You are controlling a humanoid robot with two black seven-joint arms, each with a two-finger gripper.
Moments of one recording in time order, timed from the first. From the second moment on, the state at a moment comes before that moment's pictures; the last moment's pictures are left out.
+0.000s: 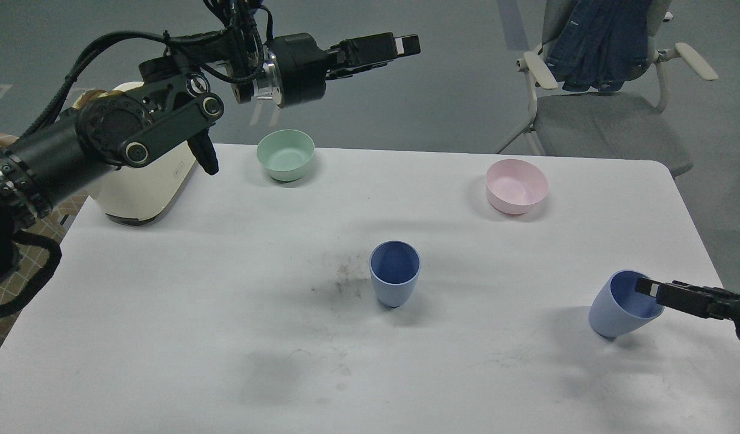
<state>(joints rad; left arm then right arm) -1.24 0.38 -0.35 -0.89 1.15 -0.33 -0.49 0.67 -1.16 0.09 1.32 -1.28 0.08 0.49</state>
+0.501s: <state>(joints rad) -1.23 0.38 -0.34 -0.89 1.15 -0.34 -0.49 0.66 -1.17 0.09 1.32 -1.34 0.09 0.46</state>
